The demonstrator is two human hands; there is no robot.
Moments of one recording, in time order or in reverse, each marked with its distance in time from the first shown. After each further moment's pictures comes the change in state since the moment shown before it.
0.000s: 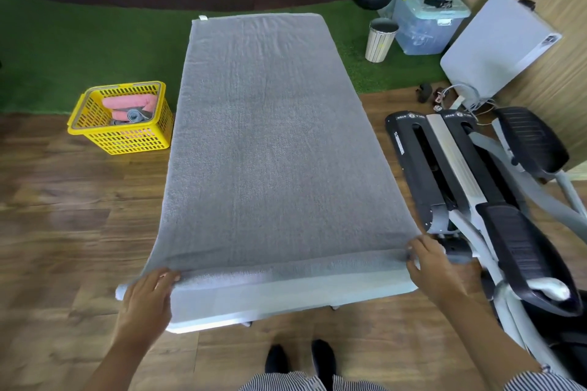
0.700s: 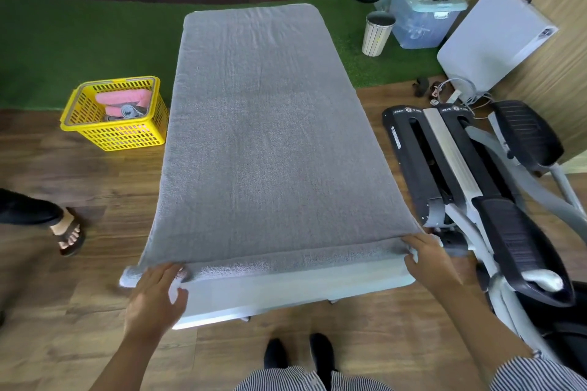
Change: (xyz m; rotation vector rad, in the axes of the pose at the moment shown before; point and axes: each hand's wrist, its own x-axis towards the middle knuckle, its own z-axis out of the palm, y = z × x) left_hand 0.003 0.017 0.015 -0.071 0.193 0.003; right_hand 0.004 0.010 0.010 0.193 -0.005 0.068
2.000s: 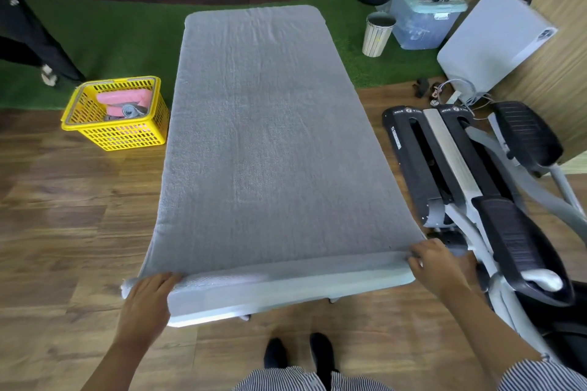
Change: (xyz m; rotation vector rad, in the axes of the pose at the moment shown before) left_hand -0.012 -0.021 -0.003 0.183 -0.079 0.108; right_hand -0.008 0.014 0.002 -0.191 0.031 -0.058
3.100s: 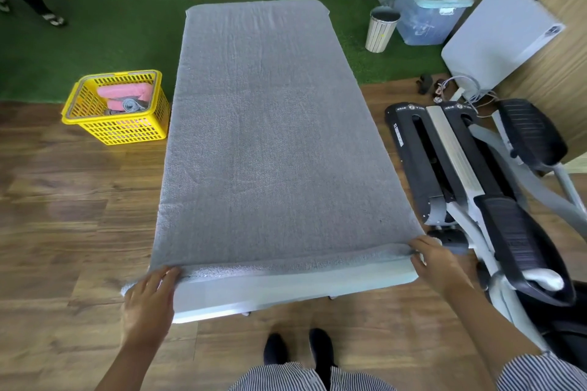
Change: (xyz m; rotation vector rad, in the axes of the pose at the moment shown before) left_hand -0.008 0.020 -0.008 -0.011 -0.070 -0.192; right_hand 0.002 0.002 0.001 0.149 -0.093 0.019
